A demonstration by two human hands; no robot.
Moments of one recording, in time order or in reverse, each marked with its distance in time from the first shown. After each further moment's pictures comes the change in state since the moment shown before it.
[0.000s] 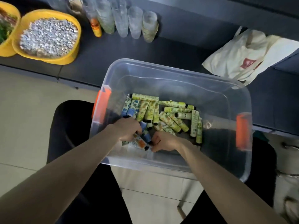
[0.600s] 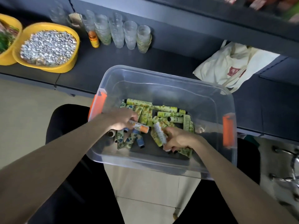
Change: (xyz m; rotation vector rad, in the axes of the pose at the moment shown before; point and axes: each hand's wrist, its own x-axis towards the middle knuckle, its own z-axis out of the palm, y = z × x) left_hand -0.017 0.002 -0.048 -0.361 0.103 -0.089; right_hand -0.057 0.021 -0.034 0.284 0.072 0.127
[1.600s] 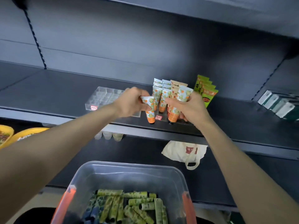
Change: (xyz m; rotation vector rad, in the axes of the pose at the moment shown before) left_hand -0.051 0.222 -0.252 -0.032 0.838 0.449; right_hand -0.234 -0.113 -0.204 0.298 1.141 -0.861
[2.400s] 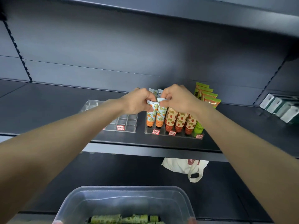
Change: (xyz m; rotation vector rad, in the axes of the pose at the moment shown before) left_hand 0.082 -0.003 0.001 0.140 -0.169 0.108; right_hand 0.098 -0.002 0.007 -0.658 -0.239 -0.153
